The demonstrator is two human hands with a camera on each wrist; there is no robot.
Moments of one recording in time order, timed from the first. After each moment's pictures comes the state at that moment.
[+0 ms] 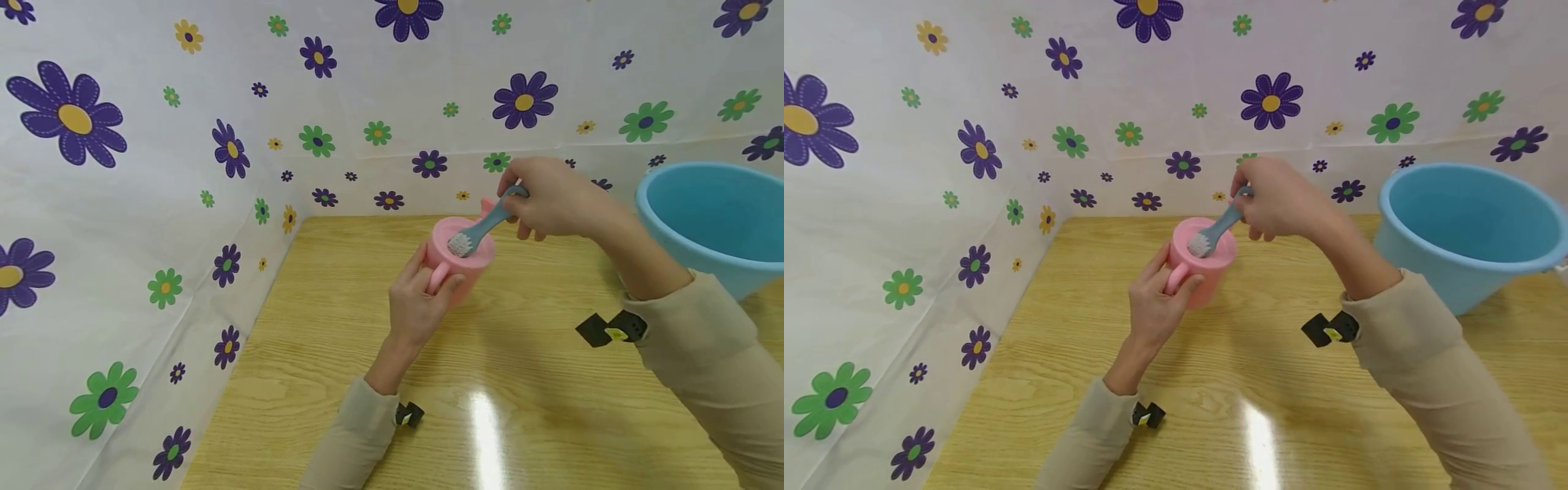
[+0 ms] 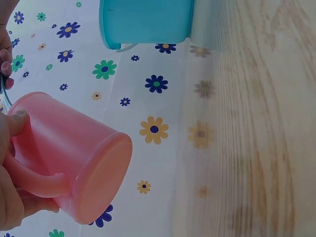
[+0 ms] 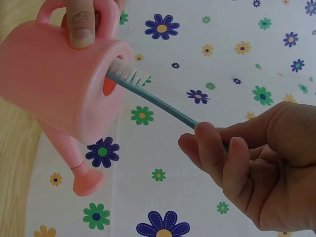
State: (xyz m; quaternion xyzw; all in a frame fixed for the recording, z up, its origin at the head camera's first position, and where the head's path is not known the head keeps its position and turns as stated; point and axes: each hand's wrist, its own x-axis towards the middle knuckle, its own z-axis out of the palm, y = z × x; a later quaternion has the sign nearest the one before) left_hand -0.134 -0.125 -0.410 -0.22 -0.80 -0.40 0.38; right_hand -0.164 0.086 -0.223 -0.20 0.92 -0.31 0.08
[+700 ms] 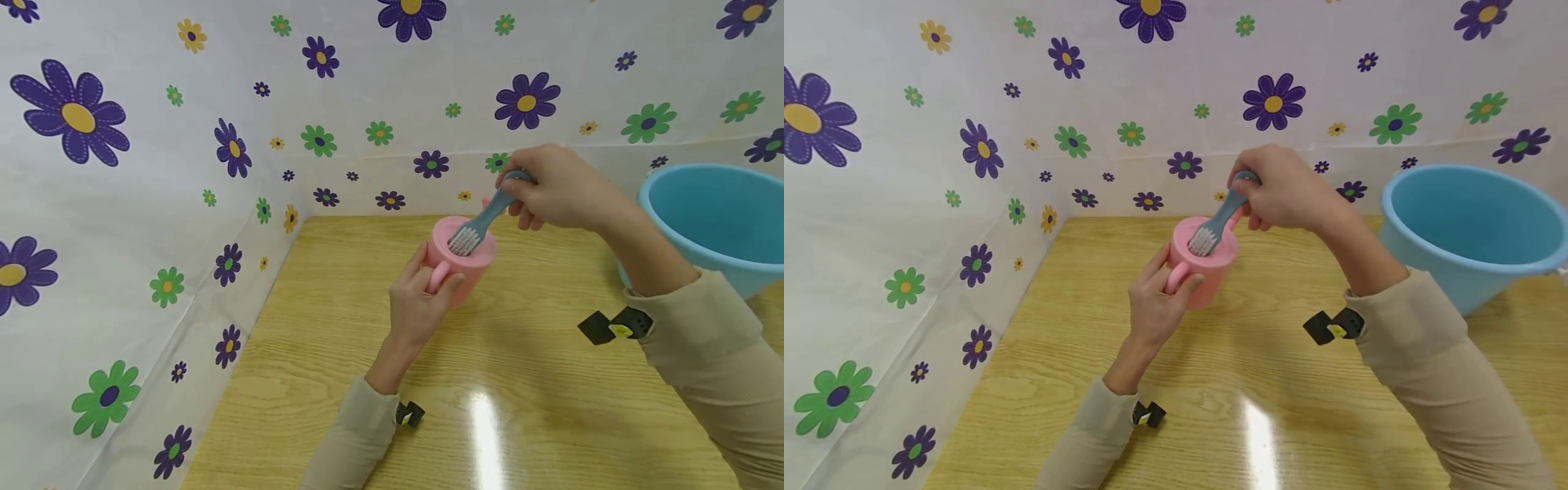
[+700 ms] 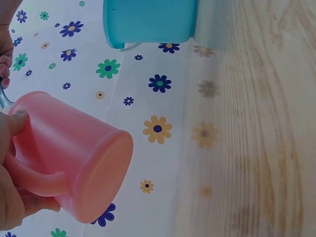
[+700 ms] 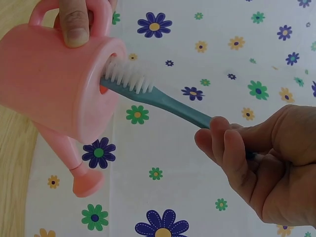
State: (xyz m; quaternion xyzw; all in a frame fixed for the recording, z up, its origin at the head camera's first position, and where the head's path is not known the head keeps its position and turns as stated) left_hand -0.134 -0.126 -0.408 -0.22 -0.80 -0.41 0.37; right_hand -0.168 0.088 -0.219 -0.21 0.91 -0.35 0.05
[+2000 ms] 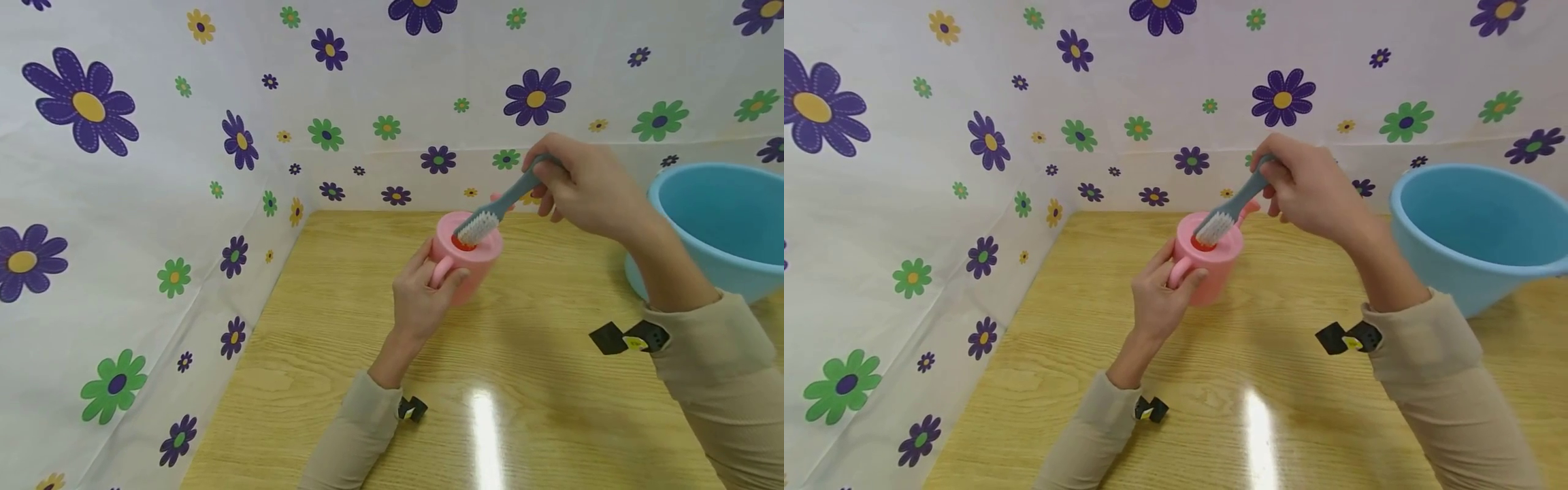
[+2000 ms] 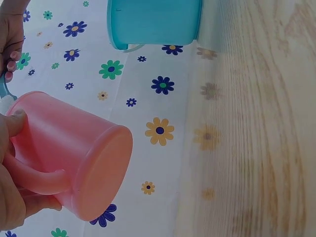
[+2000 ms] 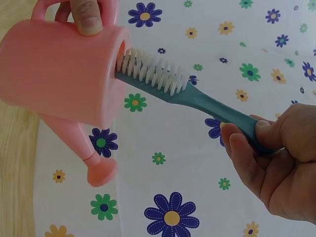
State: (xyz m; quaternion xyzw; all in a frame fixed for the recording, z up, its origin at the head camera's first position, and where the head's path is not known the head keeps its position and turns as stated) left_hand -0.131 -0.128 -0.404 -0.22 -0.79 -0.45 0.36; right_hand -0.157 0.103 -0.233 -0.22 0.90 -0.36 -0.08
